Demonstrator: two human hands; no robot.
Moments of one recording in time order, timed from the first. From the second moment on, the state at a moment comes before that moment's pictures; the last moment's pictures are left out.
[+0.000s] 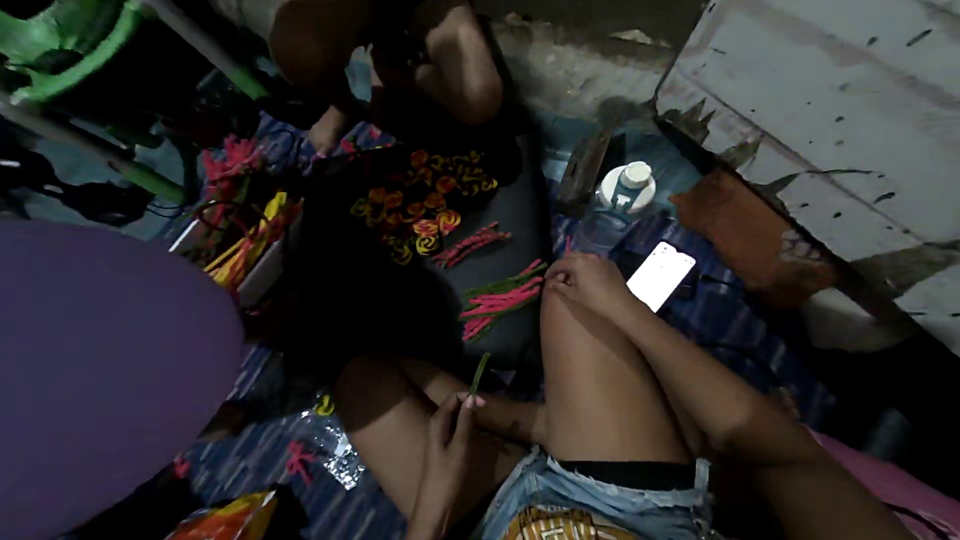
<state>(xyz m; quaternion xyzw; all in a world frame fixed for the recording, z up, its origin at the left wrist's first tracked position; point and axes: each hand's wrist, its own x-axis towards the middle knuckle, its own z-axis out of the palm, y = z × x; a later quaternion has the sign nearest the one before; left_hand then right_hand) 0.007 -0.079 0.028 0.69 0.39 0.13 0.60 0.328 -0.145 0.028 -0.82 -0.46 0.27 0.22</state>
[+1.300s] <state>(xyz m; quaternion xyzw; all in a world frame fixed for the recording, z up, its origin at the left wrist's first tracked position) 0.092 -0.050 -0.028 0.72 0.42 0.14 0.53 0.291 -0.107 0.043 -0.67 -0.29 0.32 0.60</state>
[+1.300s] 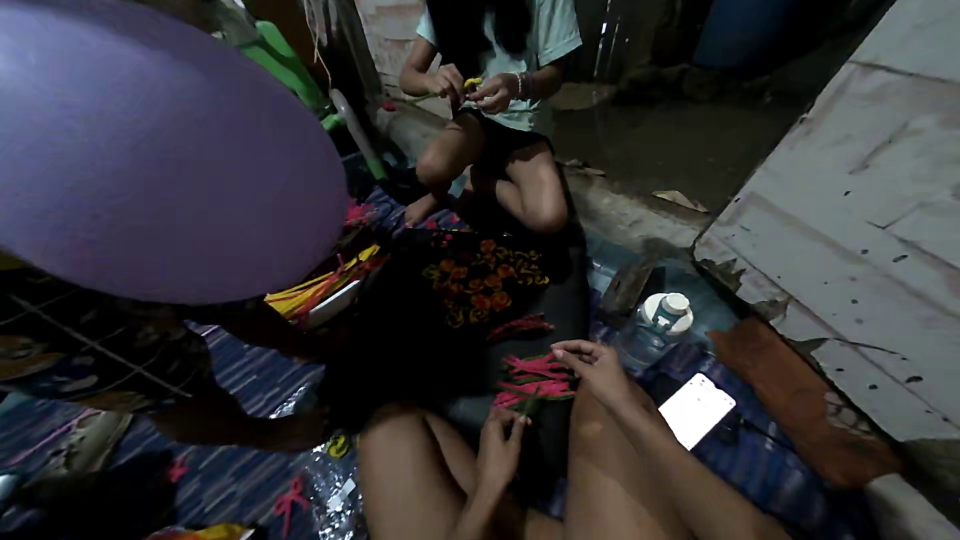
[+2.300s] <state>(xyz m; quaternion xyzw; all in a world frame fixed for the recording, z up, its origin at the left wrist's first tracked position) 0.134 -0.016 -0.025 0.81 0.25 0.34 0.41 0.317 -0.189 0.065 -0.61 -0.35 0.11 0.70</state>
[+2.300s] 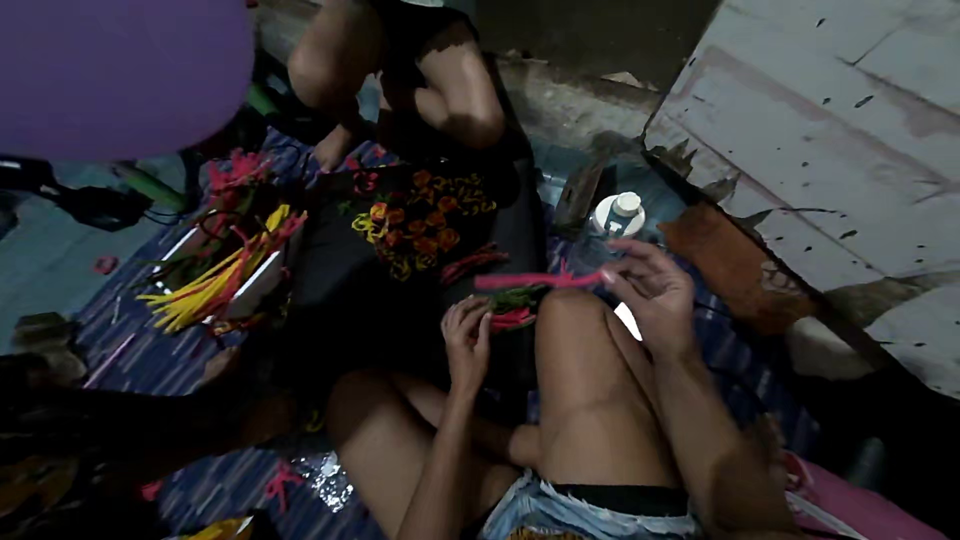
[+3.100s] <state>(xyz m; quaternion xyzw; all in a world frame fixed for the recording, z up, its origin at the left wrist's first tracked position) 0.100 -0.076 0.035 0.77 0.24 0.32 0.50 0.216 -0.143 0.038 -0.54 -0.25 0.26 0.76</state>
